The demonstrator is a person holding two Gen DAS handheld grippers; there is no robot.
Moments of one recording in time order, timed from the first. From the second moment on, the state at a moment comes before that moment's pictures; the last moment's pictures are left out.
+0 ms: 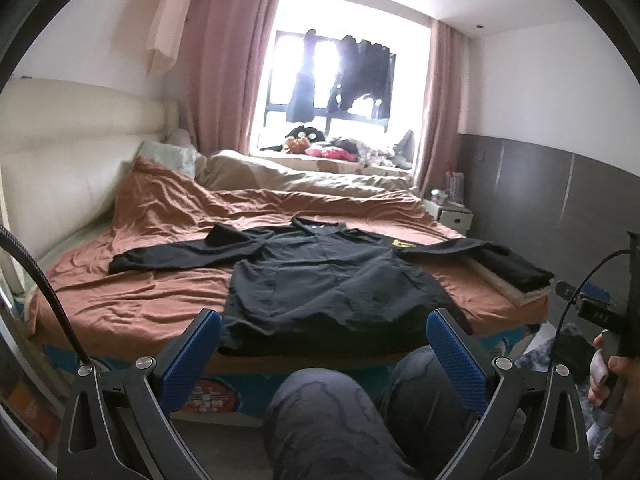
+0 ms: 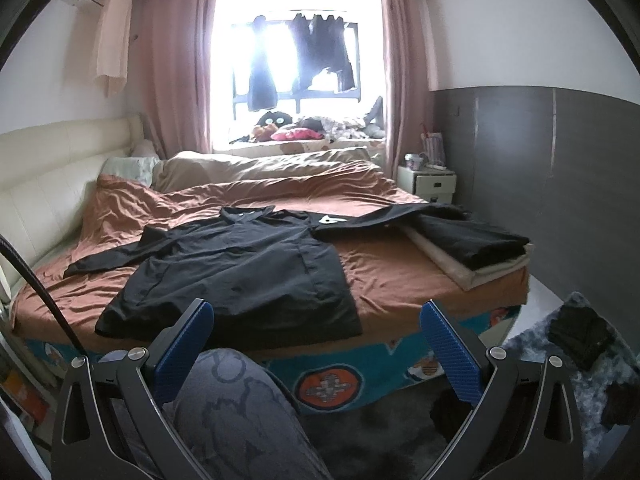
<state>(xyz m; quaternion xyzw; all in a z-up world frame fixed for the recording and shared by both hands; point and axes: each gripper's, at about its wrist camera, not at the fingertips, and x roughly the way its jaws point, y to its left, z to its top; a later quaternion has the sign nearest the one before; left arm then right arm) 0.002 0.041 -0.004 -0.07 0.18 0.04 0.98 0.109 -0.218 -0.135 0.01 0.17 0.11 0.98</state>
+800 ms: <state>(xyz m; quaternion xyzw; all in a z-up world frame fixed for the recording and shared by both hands) 0.117 0.213 -0.030 -0.15 0.23 0.16 0.95 0.287 -0.132 -0.123 0.01 0.21 0.21 0.95</state>
